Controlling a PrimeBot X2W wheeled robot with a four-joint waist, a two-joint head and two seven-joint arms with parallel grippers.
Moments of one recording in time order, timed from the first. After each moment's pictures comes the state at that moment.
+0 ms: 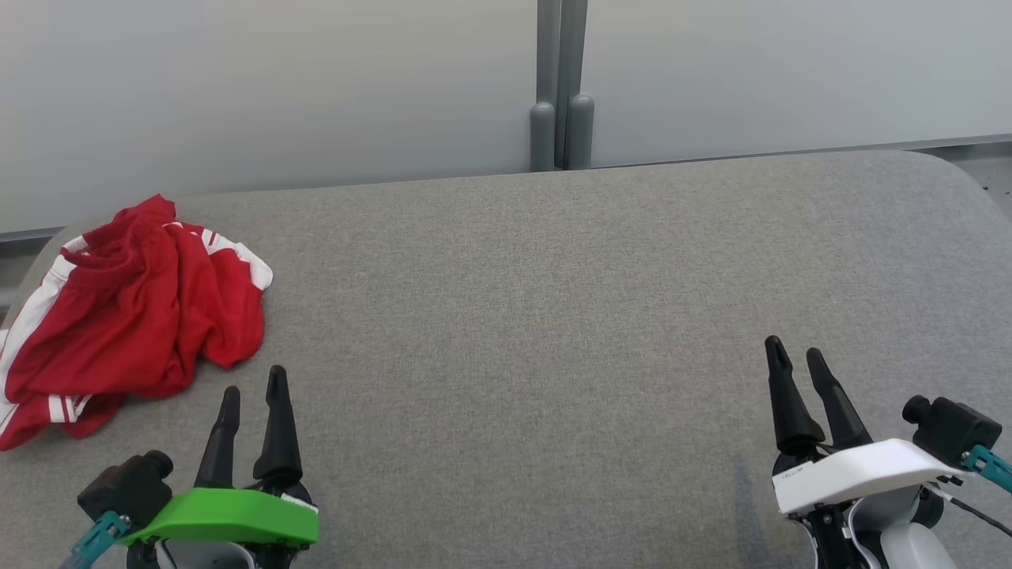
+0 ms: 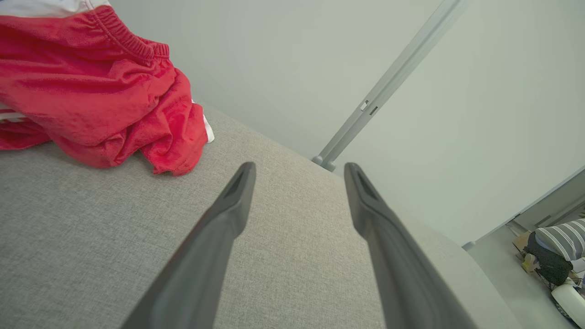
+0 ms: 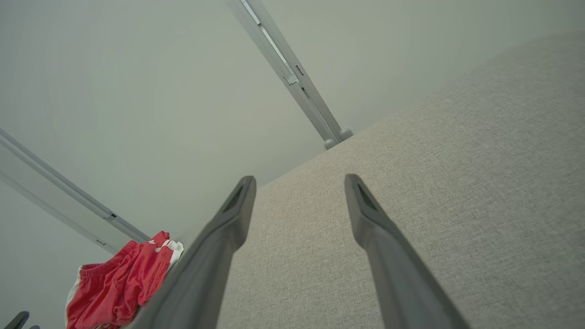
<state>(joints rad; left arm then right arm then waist) 0.00 0.04 -0.05 0.12 -0.68 -0.06 -0.12 -0.01 -0.04 0.02 0.09 0.66 0.13 -0.11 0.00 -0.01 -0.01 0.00</state>
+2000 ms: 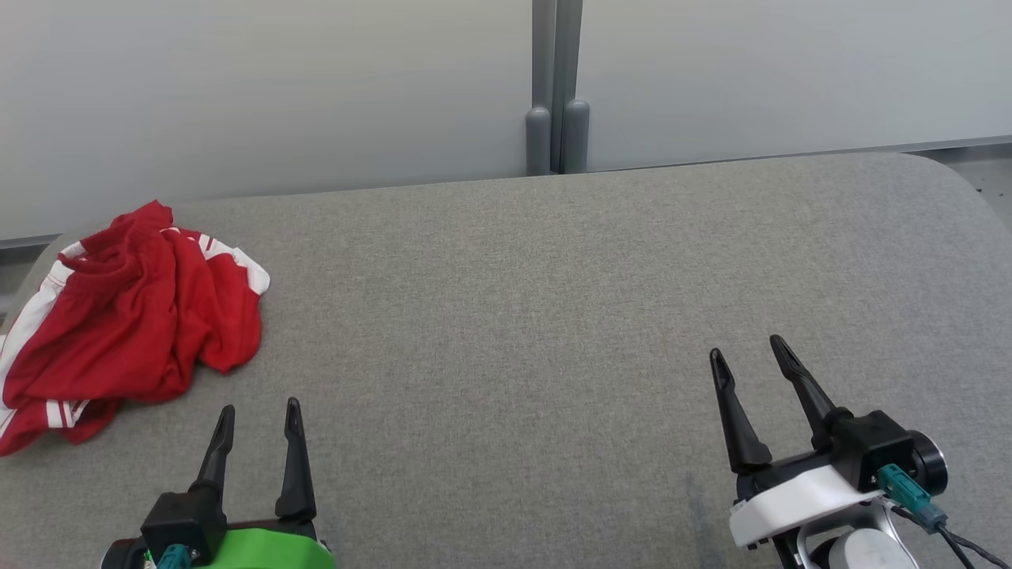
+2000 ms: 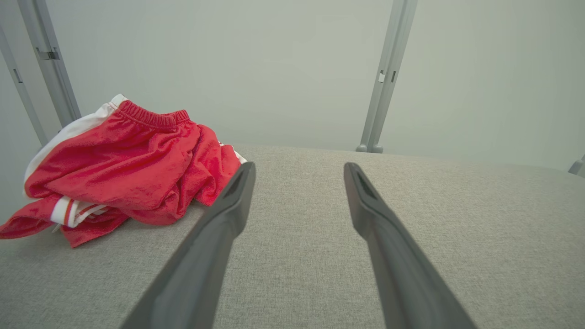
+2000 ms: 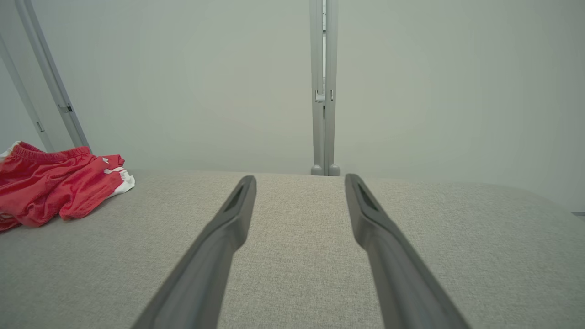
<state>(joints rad) 0.06 0.05 -0.05 0.14 -0.21 -0.03 -0.25 -0.01 -0.05 0.10 0.08 0.10 0.13 -0.25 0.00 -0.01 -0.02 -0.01</state>
